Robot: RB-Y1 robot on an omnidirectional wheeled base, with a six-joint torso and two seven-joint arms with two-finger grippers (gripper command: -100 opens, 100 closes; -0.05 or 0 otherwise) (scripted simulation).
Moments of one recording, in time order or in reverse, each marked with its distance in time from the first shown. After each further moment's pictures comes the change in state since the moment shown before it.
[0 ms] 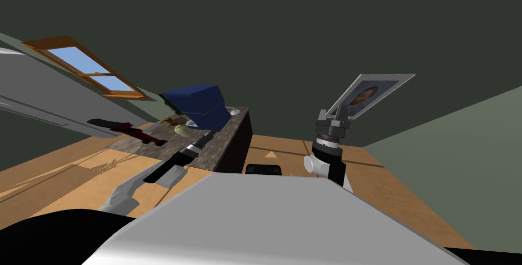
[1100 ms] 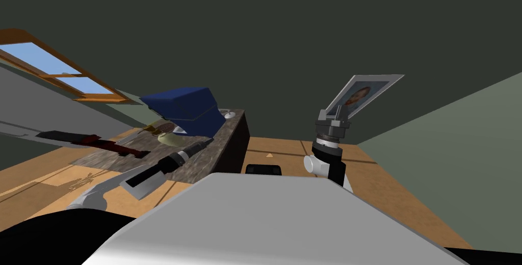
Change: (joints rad) left arm 0.041 0.266 -0.122 0.233 -0.005 -0.015 -0.025; right arm 0.000 0.000 0.000 0.000 0.000 0.000 0.000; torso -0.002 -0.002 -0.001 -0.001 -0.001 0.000
